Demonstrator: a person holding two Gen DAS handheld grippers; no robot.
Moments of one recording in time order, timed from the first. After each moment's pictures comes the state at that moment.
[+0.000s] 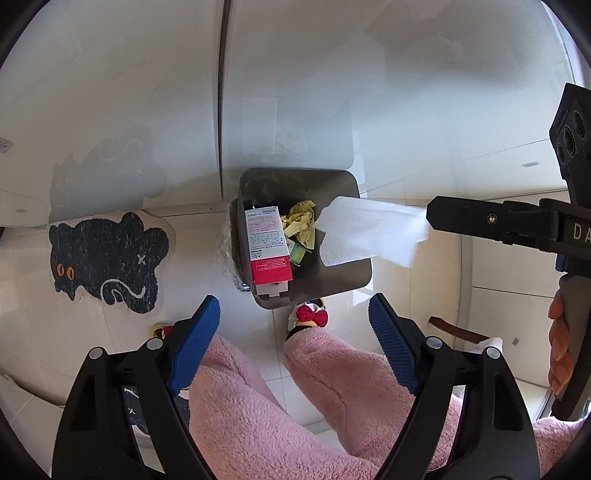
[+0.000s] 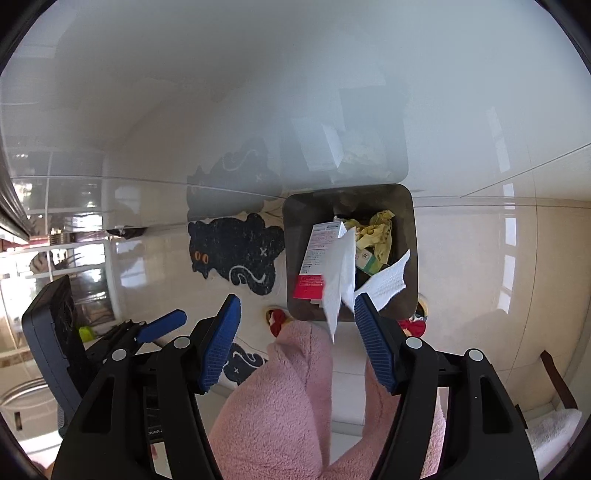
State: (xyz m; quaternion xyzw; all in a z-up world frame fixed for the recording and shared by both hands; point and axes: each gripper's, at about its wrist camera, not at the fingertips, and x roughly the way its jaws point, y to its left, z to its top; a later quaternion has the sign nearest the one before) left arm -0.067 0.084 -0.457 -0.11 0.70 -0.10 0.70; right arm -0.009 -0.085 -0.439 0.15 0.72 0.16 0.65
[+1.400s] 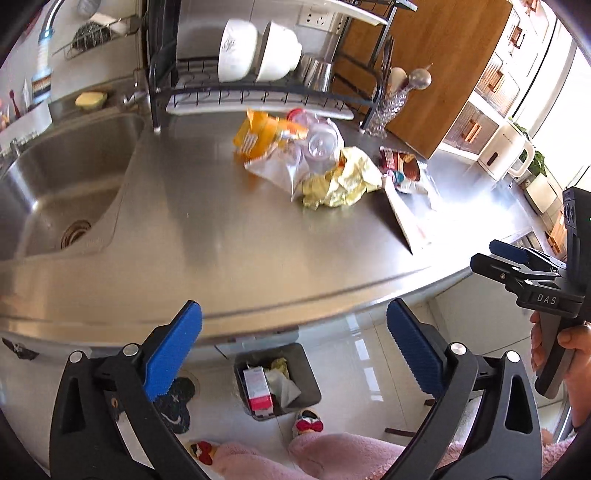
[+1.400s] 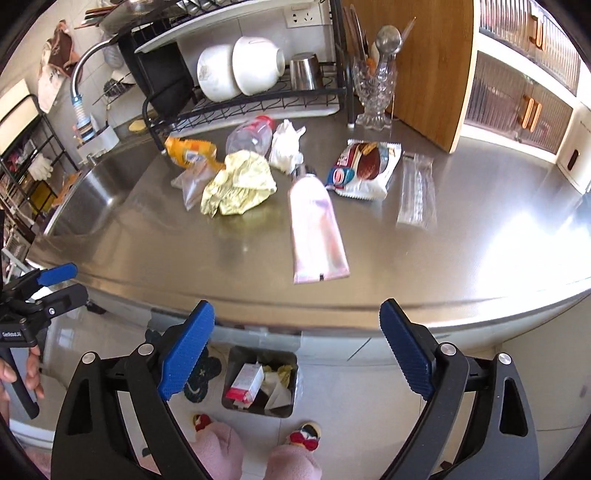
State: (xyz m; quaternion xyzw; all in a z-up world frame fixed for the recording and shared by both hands) left arm -0.009 0.043 -0.139 -0.05 0.46 -0.13 0.87; right arm -0.001 -0.199 -0.141 0.02 0.47 0.10 0.88
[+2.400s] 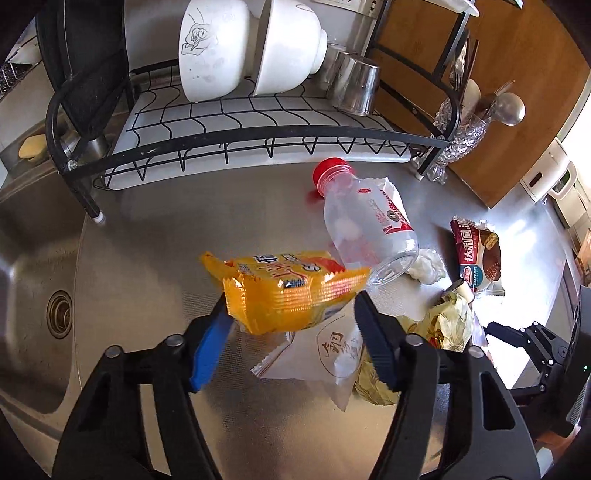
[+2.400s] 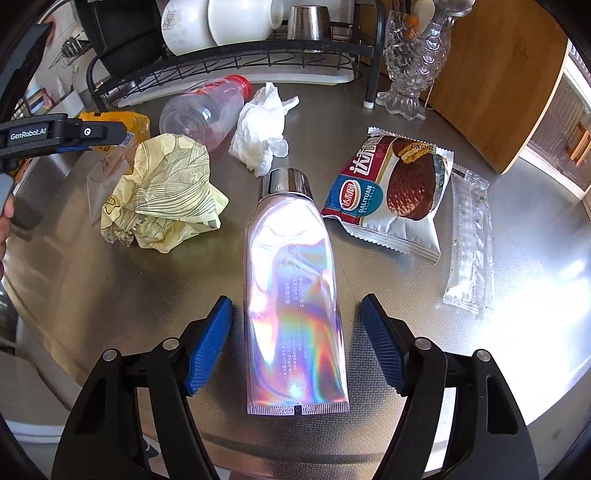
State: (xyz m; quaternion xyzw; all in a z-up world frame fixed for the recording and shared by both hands) left arm 0.204 0.033 -0.171 -0.02 0.50 -0.12 0.86; right arm 0.109 -0.171 -0.208 -0.04 0.51 0.09 0.85
